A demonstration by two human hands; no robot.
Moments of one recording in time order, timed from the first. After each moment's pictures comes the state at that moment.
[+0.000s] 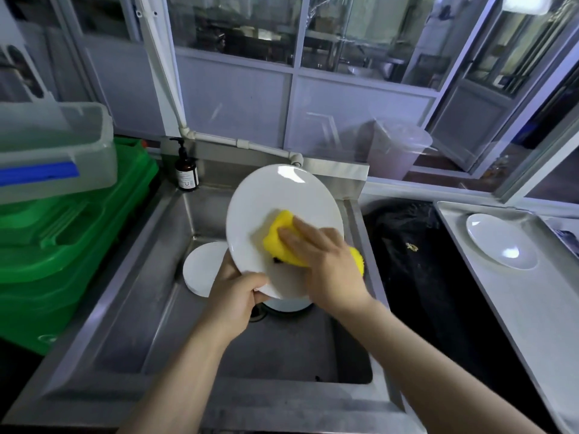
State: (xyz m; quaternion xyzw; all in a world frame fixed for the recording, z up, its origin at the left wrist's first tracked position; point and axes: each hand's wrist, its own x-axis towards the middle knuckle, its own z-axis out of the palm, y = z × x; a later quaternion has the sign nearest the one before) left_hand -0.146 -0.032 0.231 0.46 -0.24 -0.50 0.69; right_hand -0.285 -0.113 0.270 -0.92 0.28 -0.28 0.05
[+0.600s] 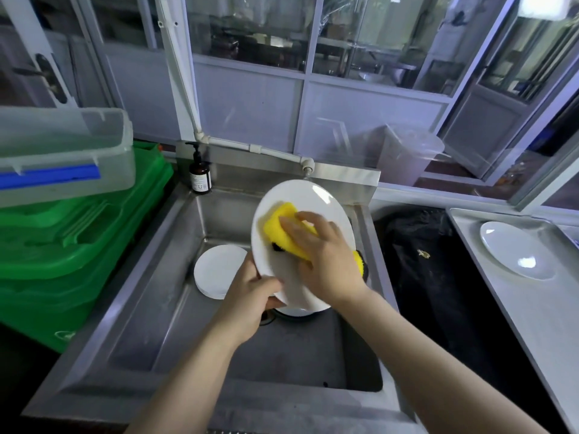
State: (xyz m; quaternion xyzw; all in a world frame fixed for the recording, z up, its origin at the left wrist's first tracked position) left_hand -0.146 -0.027 0.235 0.50 -0.30 -0.50 0.64; right_hand -0.260 -0.111 0.283 -0.91 0.31 -0.26 0.11
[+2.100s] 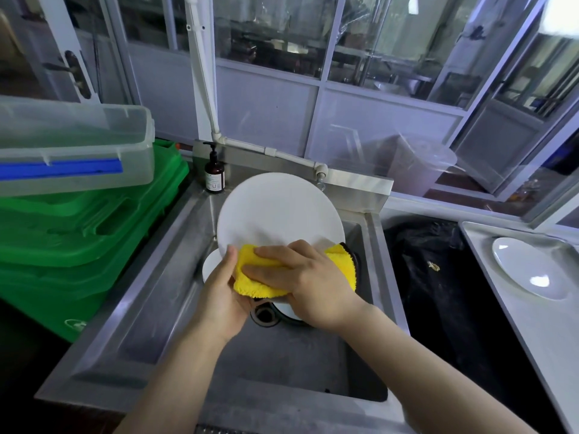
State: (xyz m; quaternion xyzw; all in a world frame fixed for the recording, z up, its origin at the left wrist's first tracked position) left_hand -0.108 -0.006 0.227 0.36 -0.16 -0.55 0.74; right_hand -0.242 -0.088 0.280 -0.98 0.11 -0.18 0.06
